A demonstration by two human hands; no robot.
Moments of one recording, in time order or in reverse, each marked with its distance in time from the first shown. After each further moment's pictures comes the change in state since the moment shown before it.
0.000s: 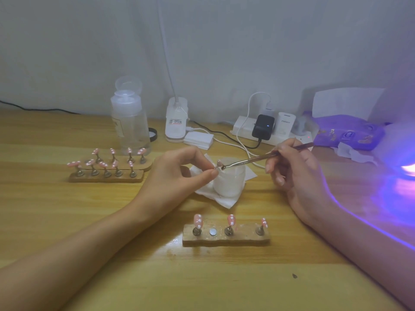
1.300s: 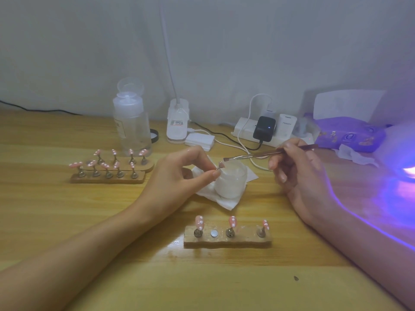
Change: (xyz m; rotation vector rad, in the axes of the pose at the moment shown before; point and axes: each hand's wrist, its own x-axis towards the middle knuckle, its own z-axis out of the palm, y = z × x) left_hand 0.001 0.001 0.001 0.018 -0.021 0.049; right_hand 0.000 -0.003 0.000 0.029 0.016 0.015
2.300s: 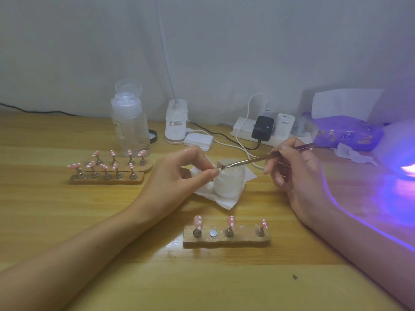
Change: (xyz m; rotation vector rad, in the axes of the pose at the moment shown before) left_hand 0.000 0.000 -0.001 -0.027 -0.006 -0.015; right_hand -0.001 0.002 0.001 -0.067 -0.018 -0.057
